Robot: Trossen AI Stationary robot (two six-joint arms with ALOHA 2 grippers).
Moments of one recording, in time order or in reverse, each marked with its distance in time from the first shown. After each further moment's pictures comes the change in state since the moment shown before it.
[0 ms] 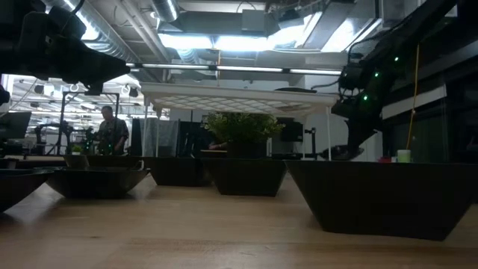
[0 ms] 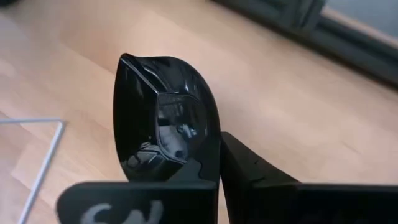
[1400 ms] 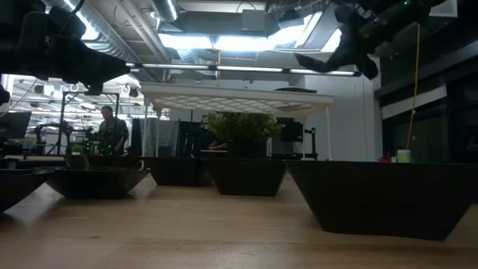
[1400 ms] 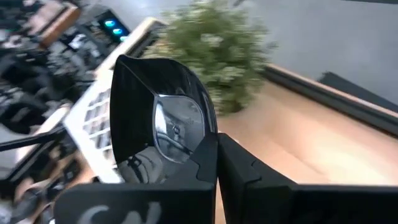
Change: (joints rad) left arm 0.000 0.000 0.000 0.000 0.000 0.000; right arm 0.279 -0.428 0.092 0.042 -0.186 0.301
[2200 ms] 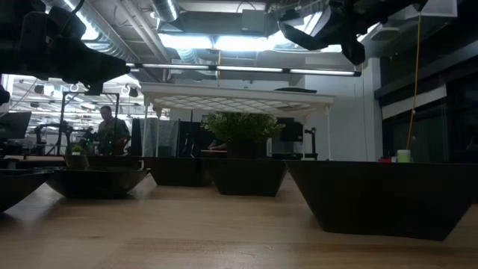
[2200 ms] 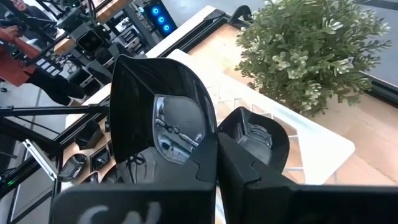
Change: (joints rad) left arm 0.000 0.000 0.000 0.000 0.000 0.000; right arm 0.353 0.001 0.000 0.089 0.167 0.081
